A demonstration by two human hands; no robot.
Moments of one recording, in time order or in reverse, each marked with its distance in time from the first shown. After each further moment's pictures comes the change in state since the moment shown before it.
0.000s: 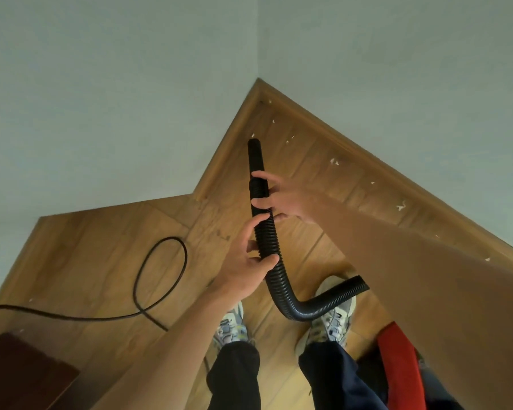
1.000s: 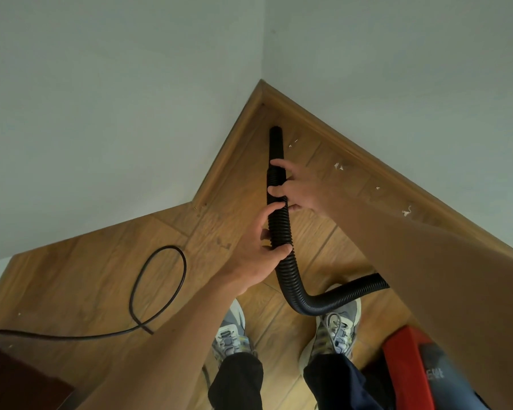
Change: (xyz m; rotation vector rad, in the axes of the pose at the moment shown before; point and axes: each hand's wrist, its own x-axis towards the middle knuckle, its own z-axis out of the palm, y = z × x) left_hand 0.042 0.014 -0.005 0.024 -0.117 0.033; right_hand 0.014 -0.012 -0.023 0.028 0.171 -0.010
